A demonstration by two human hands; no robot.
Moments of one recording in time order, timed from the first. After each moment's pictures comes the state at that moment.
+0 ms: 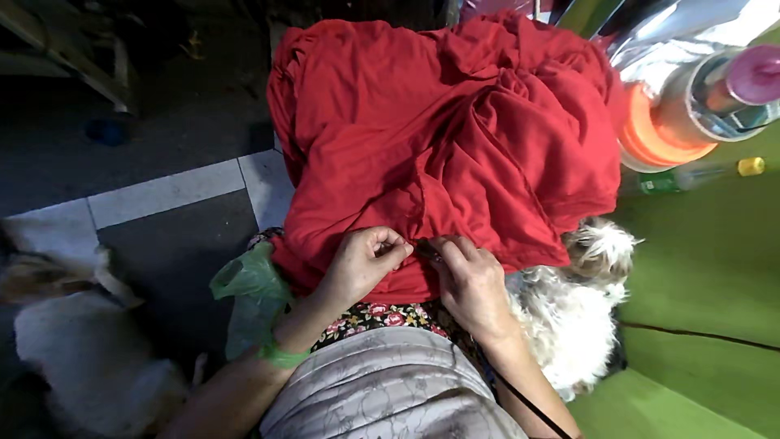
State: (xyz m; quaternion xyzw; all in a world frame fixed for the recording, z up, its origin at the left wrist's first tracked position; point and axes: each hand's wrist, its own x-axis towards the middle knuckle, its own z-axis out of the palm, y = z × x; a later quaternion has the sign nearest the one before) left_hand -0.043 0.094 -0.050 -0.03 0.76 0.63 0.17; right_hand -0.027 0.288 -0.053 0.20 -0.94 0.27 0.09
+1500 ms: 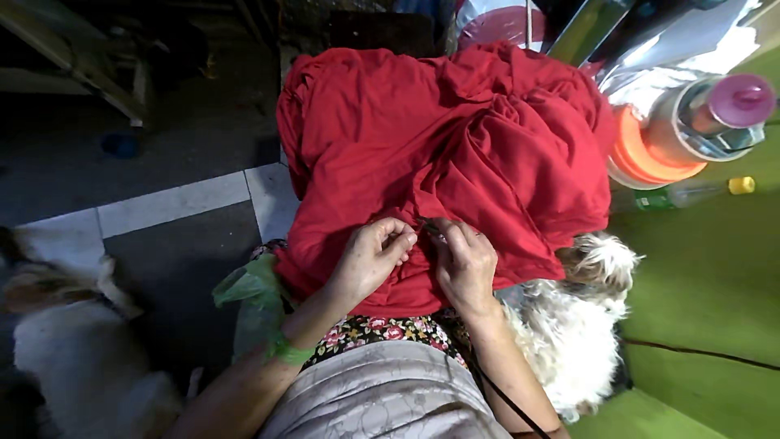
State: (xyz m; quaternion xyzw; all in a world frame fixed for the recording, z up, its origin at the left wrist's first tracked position) left_hand -0.065 0.103 -0.036 -0.02 0.77 0.62 0.14; right_hand -0.066 0.276 -0.069 0.18 -0.92 0.28 0.23
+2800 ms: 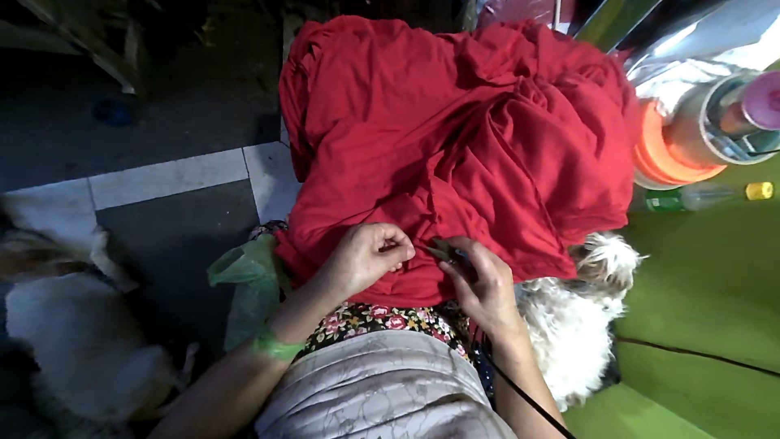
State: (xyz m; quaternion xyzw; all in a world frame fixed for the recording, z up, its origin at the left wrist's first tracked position) left_hand -0.054 0.086 -0.041 -0.01 0.78 0.58 0.23; right_hand -0.037 0.310 -0.066 0.22 -0.89 0.39 0.05
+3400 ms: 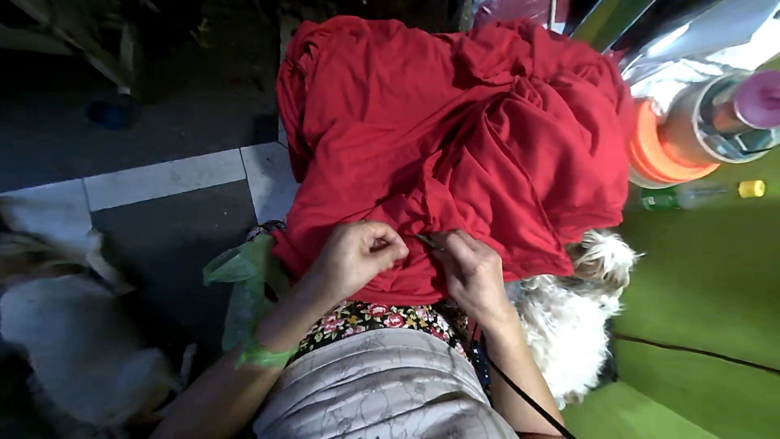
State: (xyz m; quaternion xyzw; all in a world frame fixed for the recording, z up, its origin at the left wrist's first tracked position) left_hand -0.046 0.075 -0.036 0.01 0.81 0.57 0.15; right_hand -0.048 0.297 -0.063 0.24 -0.91 0.35 0.05
